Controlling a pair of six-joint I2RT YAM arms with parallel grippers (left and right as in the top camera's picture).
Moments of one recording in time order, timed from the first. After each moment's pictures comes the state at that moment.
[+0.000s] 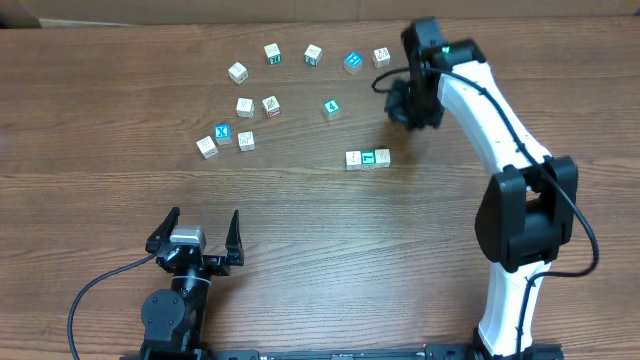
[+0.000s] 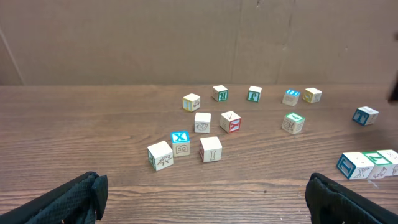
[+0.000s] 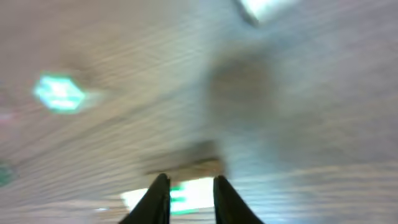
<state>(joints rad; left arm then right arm) -0.10 0.01 0.01 -0.08 -0.02 -0.05 0.25 2.14 1.94 -1.10 -0.11 0.55</state>
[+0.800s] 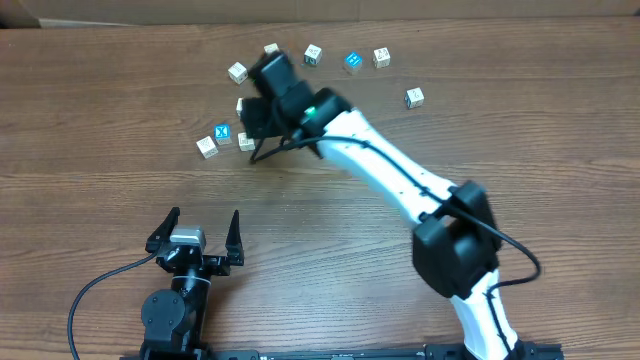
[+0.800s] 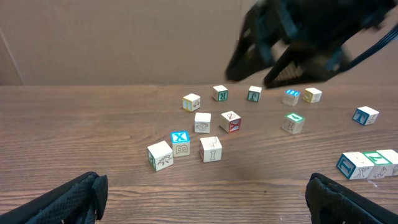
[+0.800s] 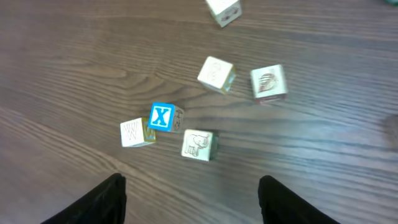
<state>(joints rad) -0.10 0.01 0.01 -0.08 -0.02 -0.05 0.74 2.22 1.99 -0.65 0.02 0.51</state>
